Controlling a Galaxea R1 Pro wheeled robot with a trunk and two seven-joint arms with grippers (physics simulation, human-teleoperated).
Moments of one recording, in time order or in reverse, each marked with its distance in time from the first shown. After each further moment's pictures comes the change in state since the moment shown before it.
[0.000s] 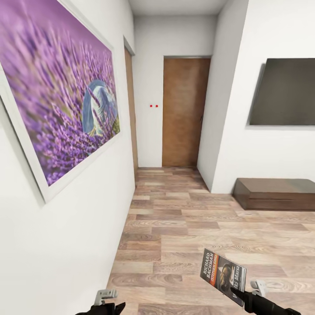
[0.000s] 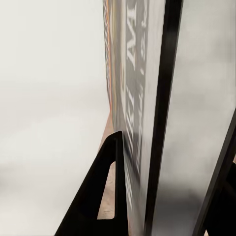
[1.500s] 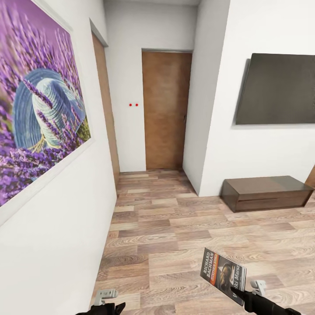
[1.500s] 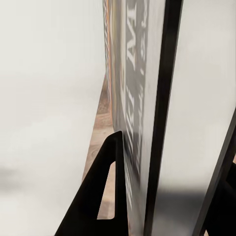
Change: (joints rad) left arm 0.000 0.000 -0.002 0.000 0.000 0.000 0.000; right arm 0.000 0.000 -0.004 0.000 -0.002 -0.006 -0.002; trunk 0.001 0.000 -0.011
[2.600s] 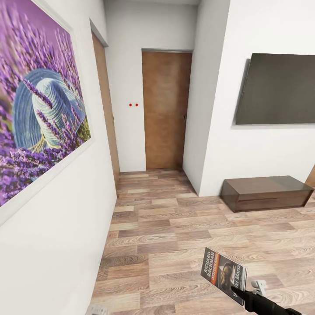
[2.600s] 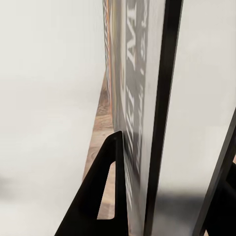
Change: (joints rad) left arm 0.000 0.059 -0.070 0.087 -0.168 0.000 0.109; right arm 0.000 -0.002 -0.002 0.002 -0.011 0.002 -0.001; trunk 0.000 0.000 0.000
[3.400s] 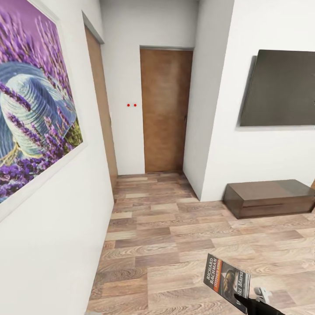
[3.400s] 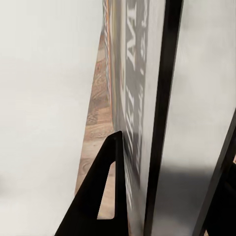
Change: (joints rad) left arm 0.023 0.002 -0.004 0.004 -0.027 -0.002 0.074; right arm 0.001 0.001 0.002 0.061 0.006 -0.008 -0.005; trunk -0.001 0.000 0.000
